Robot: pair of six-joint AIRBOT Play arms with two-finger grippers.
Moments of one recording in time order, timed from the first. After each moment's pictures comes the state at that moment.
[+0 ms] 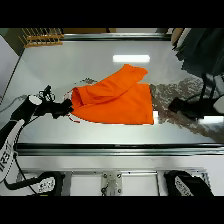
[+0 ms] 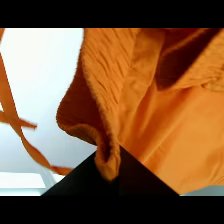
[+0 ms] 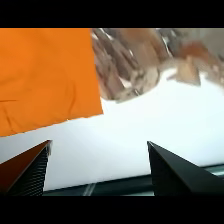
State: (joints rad) left arm 0.10 -1.36 0.87 0.95 -0.87 -1.53; right arm -0.12 -0.91 0.88 -1.34 1.17 1.84
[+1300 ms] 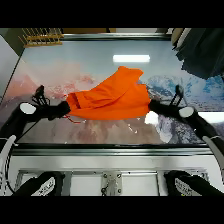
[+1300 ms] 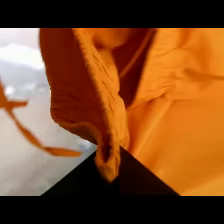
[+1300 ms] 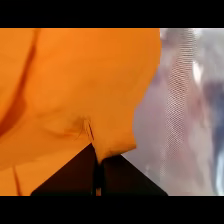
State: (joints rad) left arm 0.09 -1.10 0.80 0.97 -0.85 -1.54; right arm 0.00 -1.14 0.76 -0.81 0.55 1.44
